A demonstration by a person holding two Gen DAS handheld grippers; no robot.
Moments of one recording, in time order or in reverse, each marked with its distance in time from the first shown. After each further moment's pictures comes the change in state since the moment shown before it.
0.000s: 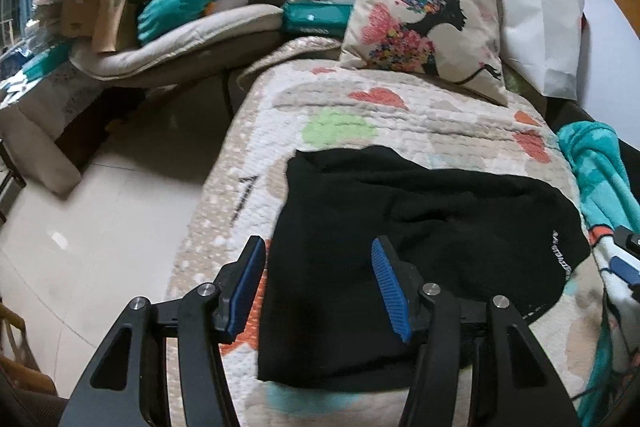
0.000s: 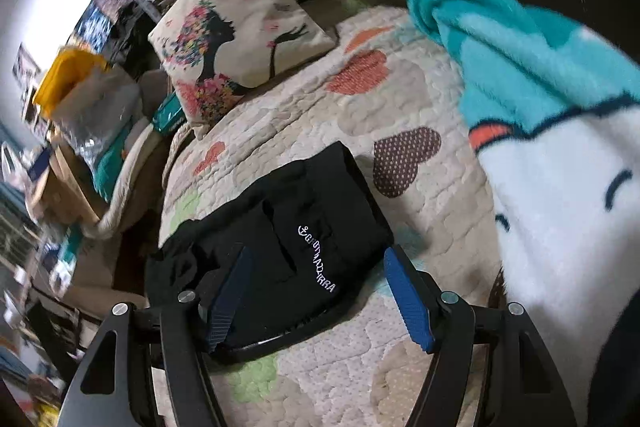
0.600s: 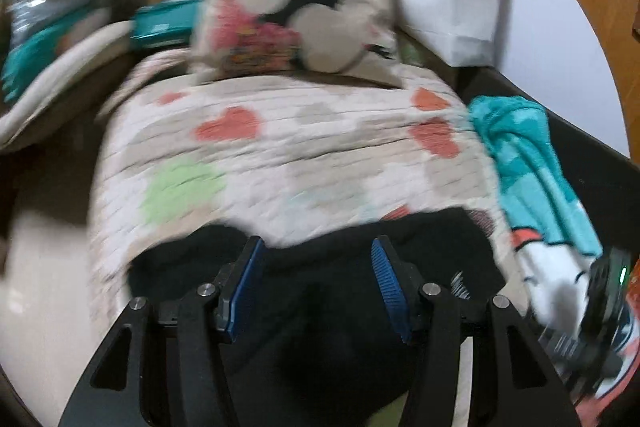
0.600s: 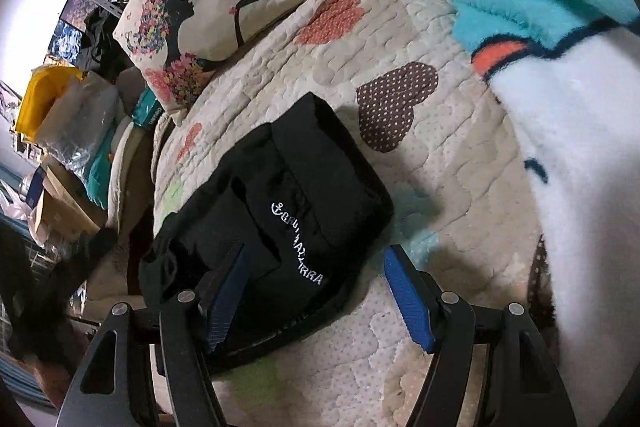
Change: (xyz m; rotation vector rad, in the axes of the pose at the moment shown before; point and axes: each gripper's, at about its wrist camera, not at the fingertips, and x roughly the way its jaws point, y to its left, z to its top) left arm 0.047 -0.117 0.102 0.225 0.155 -0.323; right arm 0.049 -0.020 -0.006 0.122 0.122 0.011
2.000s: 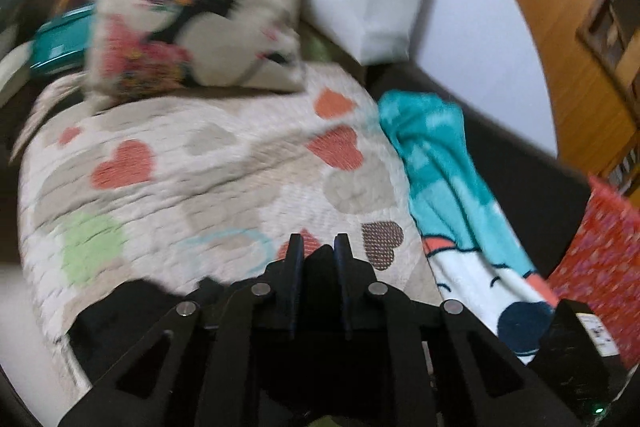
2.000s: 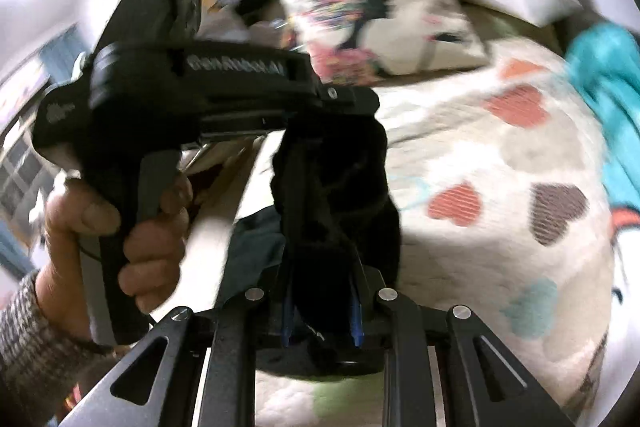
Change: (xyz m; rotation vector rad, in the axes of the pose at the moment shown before) left arm -0.015 -0.012 0.048 0.039 0.049 -0.299; right arm -0.015 0.140 -0.023 -0.503 -0.050 0.203
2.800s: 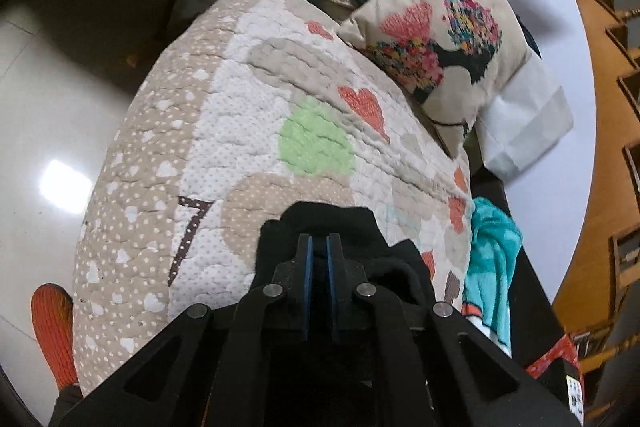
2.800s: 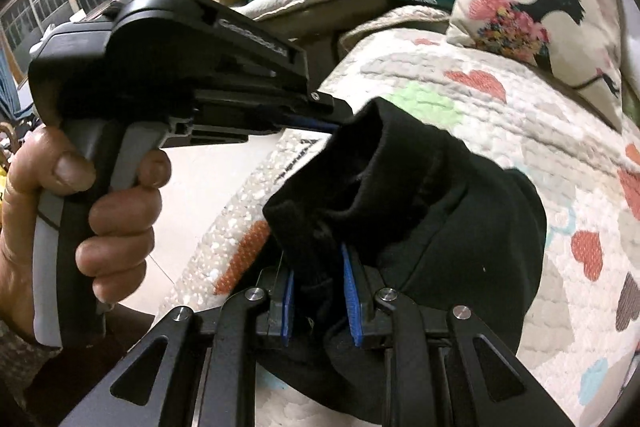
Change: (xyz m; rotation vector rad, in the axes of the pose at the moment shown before) left arm -0.048 0.218 -0.118 -0.660 -0.111 0.007; right arm 0.138 0.128 -0.043 -0.425 0.295 -0.040
